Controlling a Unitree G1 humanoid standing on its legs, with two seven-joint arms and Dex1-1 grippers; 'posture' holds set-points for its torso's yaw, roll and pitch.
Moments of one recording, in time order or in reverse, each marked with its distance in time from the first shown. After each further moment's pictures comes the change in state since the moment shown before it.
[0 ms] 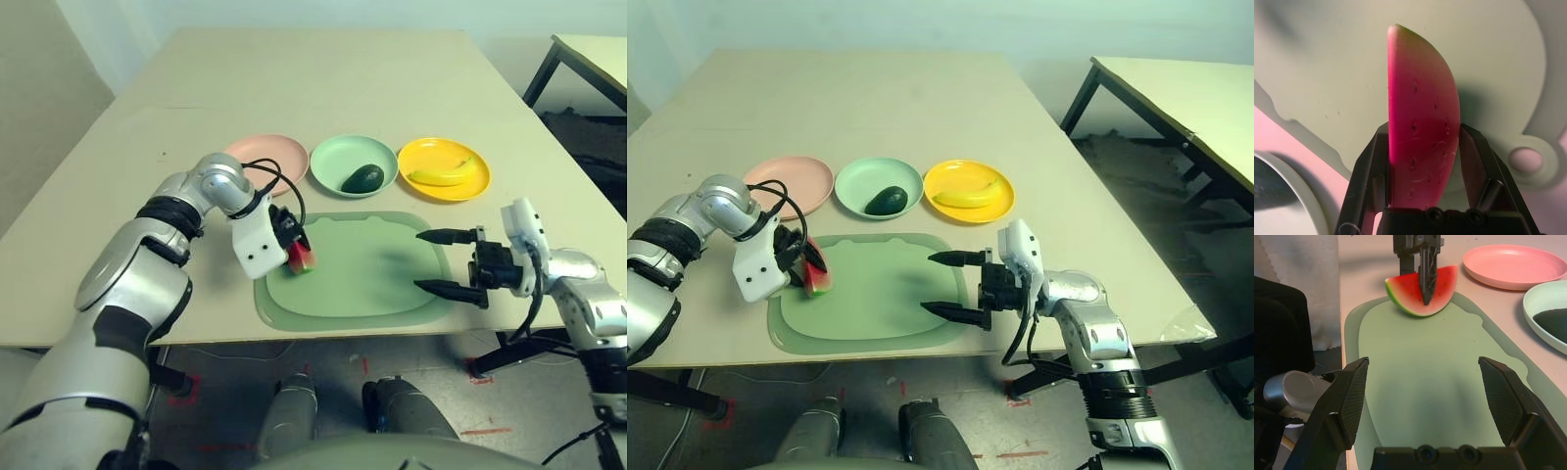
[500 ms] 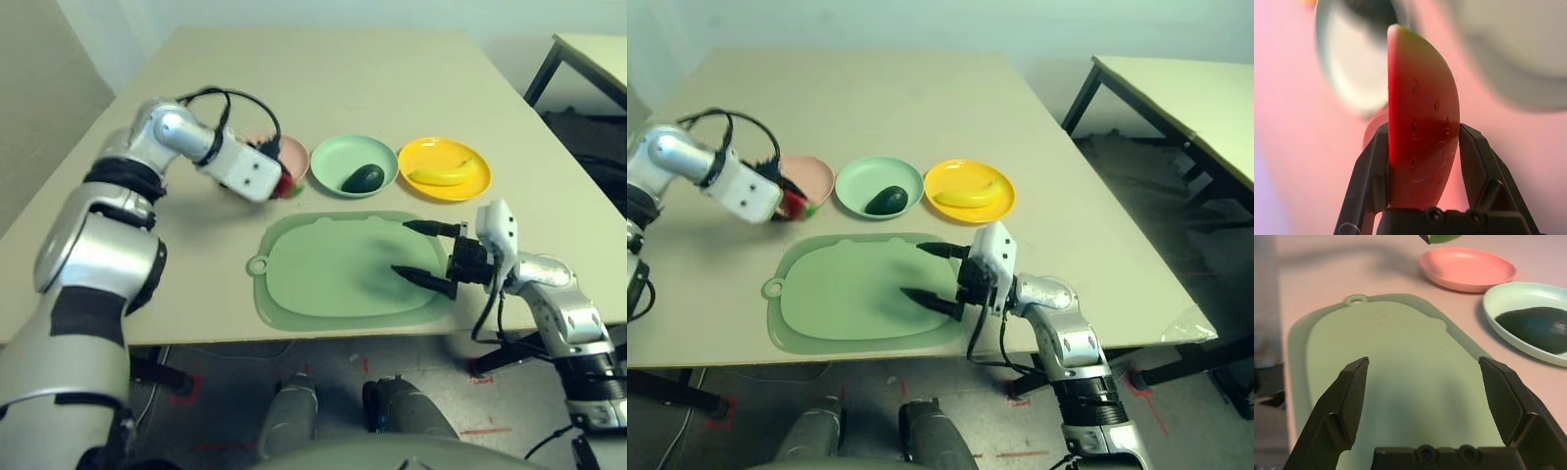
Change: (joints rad) left arm -0.218 0.082 0.062 0.183 0.343 0.408 0.559; right arm 0.048 0.137 0.052 -0.078 -0.118 -0.035 -0.330
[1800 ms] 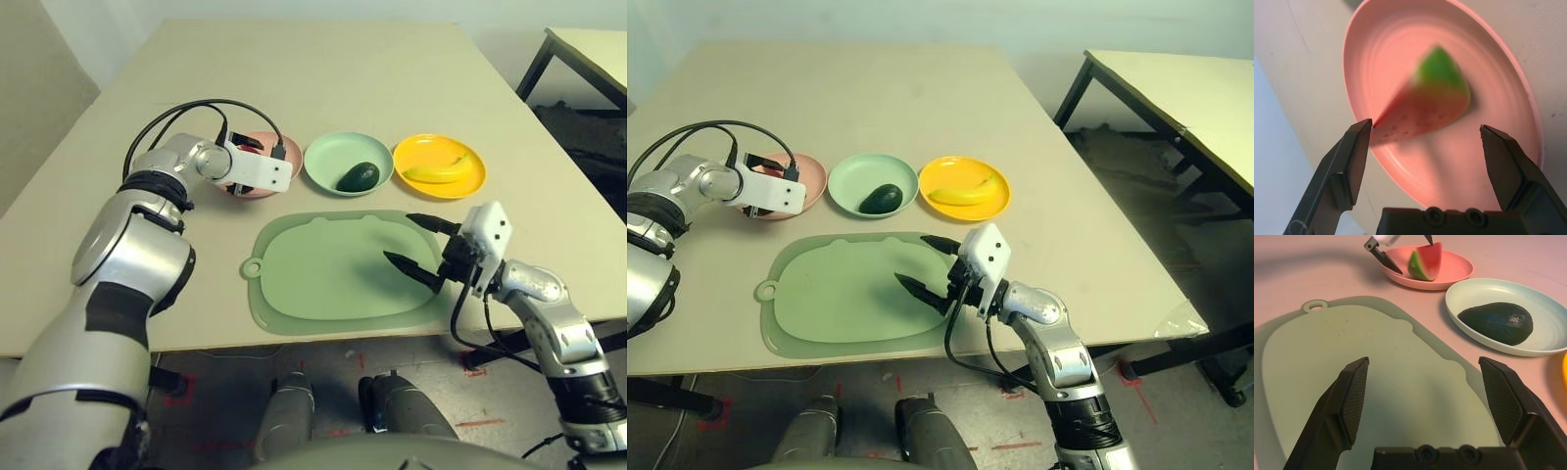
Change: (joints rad) left arm 0.044 -0.101 -0.019 0.098 0.288 0.315 0.405; right arm 0.023 -0.008 0.004 -0.088 -0.008 0.045 -0.164
